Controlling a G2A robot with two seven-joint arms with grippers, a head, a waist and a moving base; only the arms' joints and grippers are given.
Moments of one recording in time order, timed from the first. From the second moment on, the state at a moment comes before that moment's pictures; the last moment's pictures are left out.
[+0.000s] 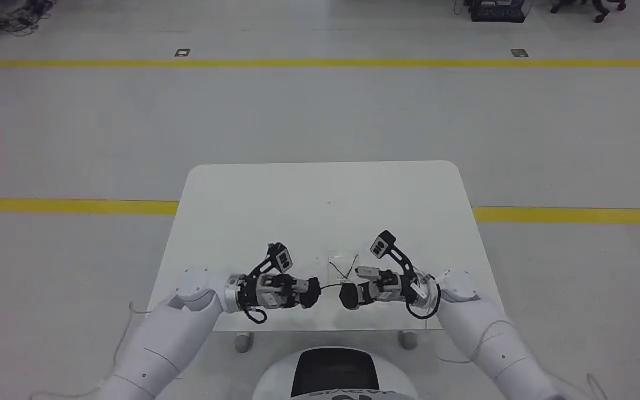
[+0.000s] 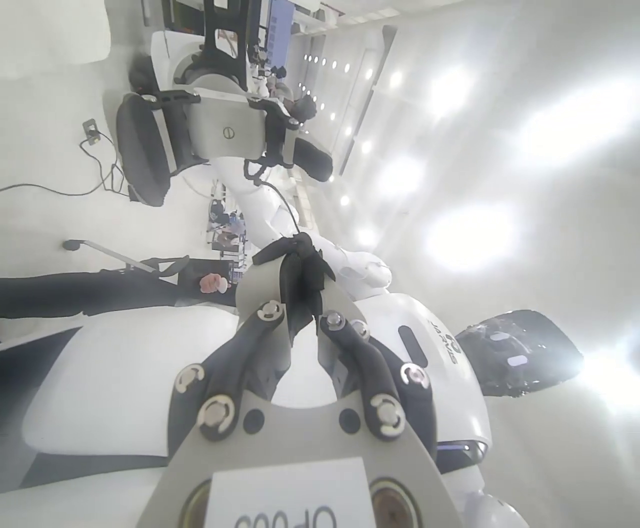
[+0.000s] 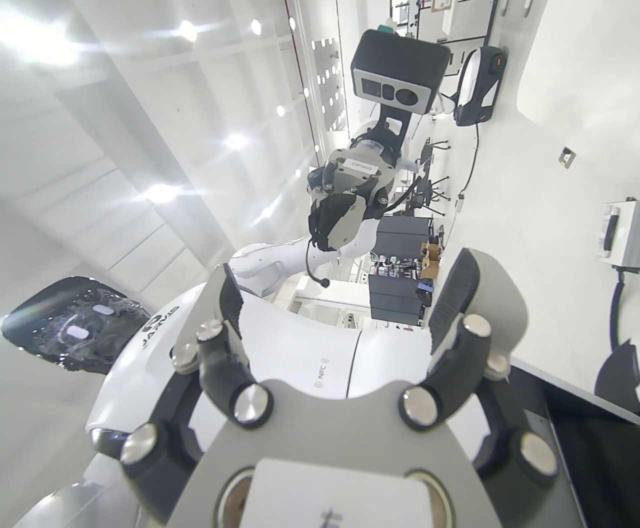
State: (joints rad) left arm 1.43 -1.08 -1.08 -1.38 -0.78 -0.06 -1.33; right arm -1.35 -1.20 1.03 -1.11 0.75 -0.34 1.39
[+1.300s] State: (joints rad) left arm 1.41 -1.07 -1.04 -1.35 -0.87 -0.07 -1.36; right arm -1.38 -1.17 1.04 -1.17 0.82 -0.34 1.39
